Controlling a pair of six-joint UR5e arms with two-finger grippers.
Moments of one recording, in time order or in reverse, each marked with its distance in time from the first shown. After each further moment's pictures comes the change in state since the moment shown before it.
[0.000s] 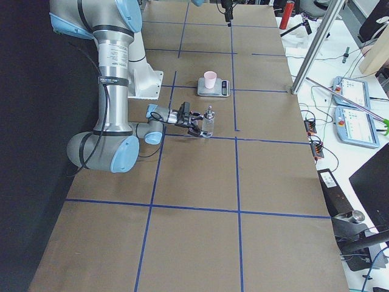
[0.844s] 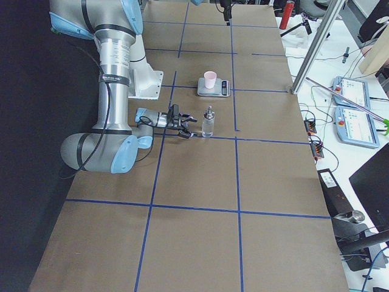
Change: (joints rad) left arm 0.001 0.017 -0.019 0.002 0.000 -0.018; right arm -0.134 -0.127 0.022 0.136 -0.078 0.013
